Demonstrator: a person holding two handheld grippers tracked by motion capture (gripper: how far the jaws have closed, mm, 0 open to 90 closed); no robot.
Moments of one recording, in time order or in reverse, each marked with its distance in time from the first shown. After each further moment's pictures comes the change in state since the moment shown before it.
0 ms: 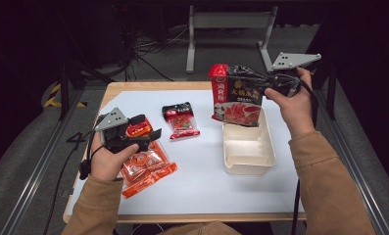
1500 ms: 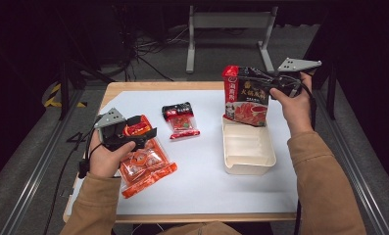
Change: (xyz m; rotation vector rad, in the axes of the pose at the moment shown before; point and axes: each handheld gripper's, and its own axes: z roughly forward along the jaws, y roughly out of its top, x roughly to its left) left arm 0.019 -0.011 0.004 0.033 0.038 -0.051; right arm -0.045 -0.051 0.013 -0.001 -0.078 0.095
